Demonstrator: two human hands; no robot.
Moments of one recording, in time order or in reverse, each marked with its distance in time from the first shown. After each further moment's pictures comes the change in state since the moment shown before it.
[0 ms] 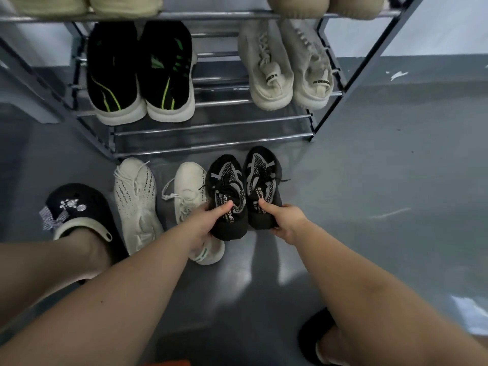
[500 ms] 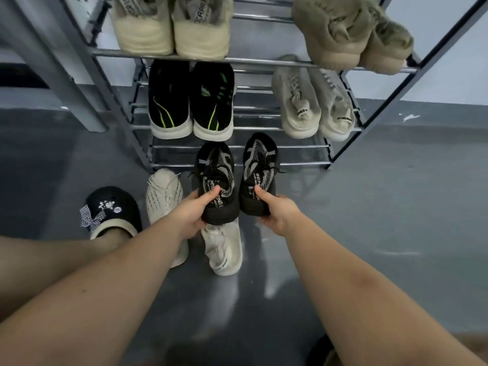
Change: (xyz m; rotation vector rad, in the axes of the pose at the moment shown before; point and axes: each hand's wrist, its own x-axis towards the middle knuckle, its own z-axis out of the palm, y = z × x) left_hand -0.034 0.052 -0.053 -0.232 0.040 0.162; right_hand -0.030 -0.040 0.076 0.116 -0.098 -0.117
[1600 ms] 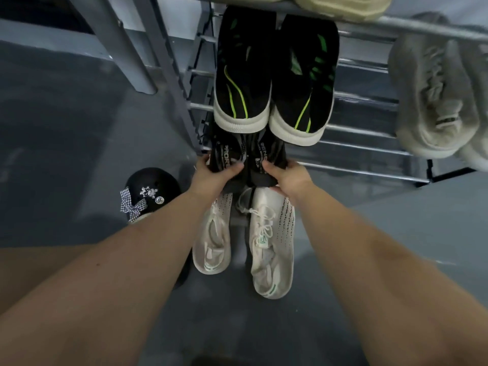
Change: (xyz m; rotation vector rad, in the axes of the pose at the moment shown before) left_hand 0.095 0.038 -0.090 0.237 0.421 0.168; right_hand 0.114 -0.007 0.125 -0.551 -0.155 -0.137
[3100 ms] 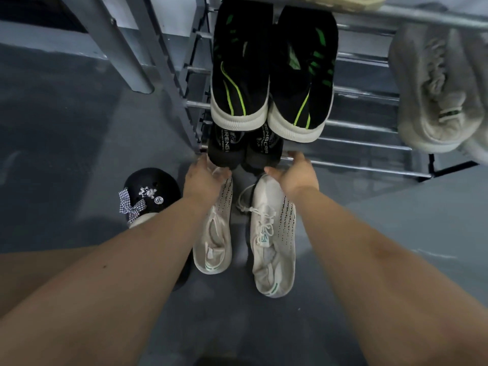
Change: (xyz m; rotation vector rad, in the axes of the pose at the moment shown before) left_hand 0.004 -0.011 -0.007 0.541 0.093 0.160; right_hand -0.006 -0.001 -0.009 -0.535 0.194 -0.111
